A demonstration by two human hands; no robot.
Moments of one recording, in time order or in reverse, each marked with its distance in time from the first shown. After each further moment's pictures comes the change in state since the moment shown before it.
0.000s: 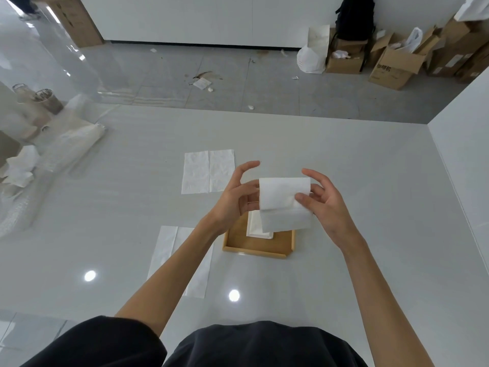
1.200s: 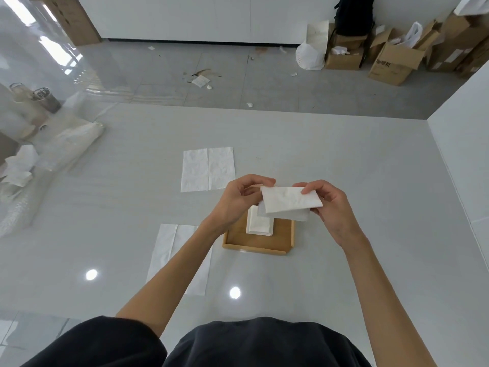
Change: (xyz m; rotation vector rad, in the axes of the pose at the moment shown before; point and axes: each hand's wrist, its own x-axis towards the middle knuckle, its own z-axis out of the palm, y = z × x) left_hand 0.000 -0.011 0.006 0.301 0.100 0.132; right_hand -0.003 0.011 -0.008 0.053 -0.007 -0.052
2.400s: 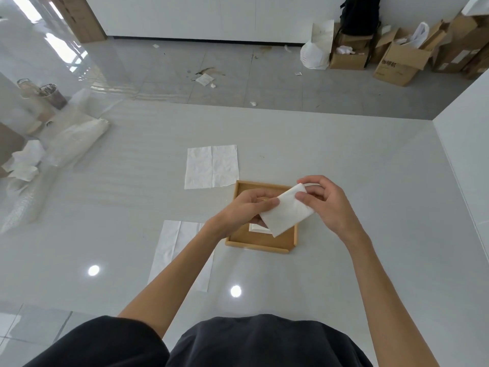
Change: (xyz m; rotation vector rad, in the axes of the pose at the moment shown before) left_hand -0.012 0.000 0.003 0.017 -0.200 -0.325; right_hand 0.001 -0.008 0.009 -0.178 -0.024 0.042
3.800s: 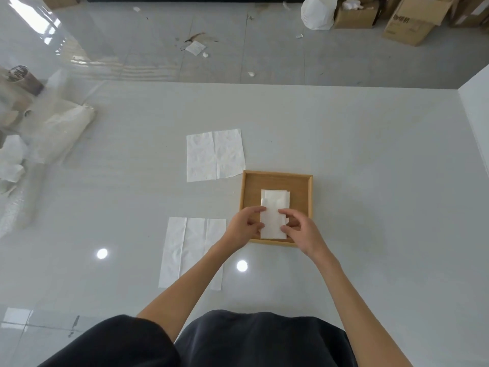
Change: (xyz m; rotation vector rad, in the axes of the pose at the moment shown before) left_hand 0.046 -0.126 -0.048 0.286 0.230 -0.110; right_hand 0.025 0.136 0.081 -0.183 -0.025 0.278
